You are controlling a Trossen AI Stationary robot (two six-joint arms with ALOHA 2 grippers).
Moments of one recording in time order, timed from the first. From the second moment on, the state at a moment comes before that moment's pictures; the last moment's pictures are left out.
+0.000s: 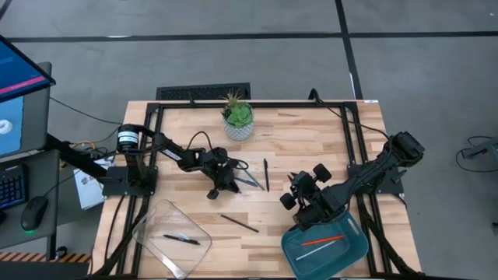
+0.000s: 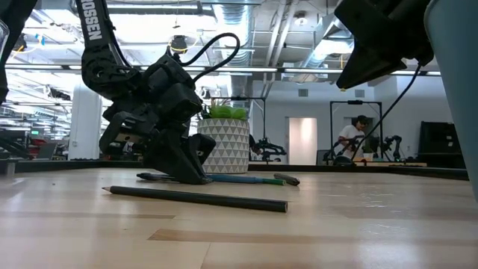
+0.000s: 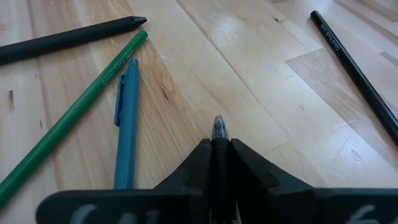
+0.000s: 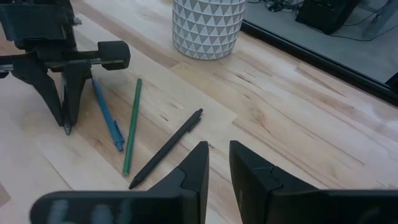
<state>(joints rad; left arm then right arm) 0.15 1.89 0.59 0.49 0.54 0.37 0.58 1.62 1.06 -0.93 1.00 1.33</state>
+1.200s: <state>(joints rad) 0.15 1.89 0.58 0.59 0.59 0.35 0.57 1.62 1.06 -0.94 1.00 1.33</state>
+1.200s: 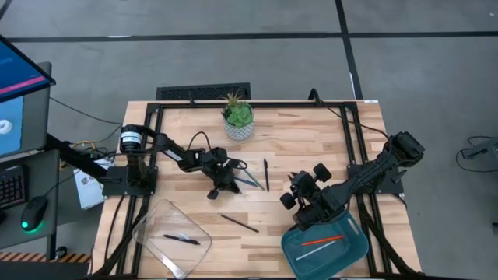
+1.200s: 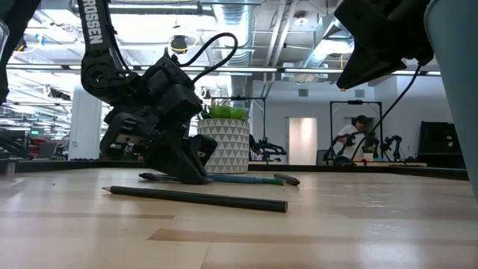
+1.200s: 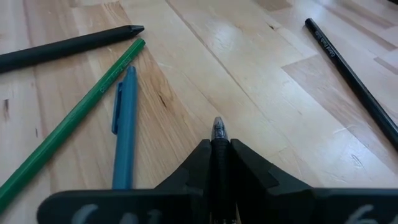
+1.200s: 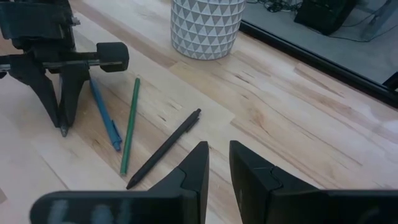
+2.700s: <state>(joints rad) -0.27 1.18 0.87 -0.41 0.32 0.21 0.56 1.62 1.06 -0.92 1.00 1.33</state>
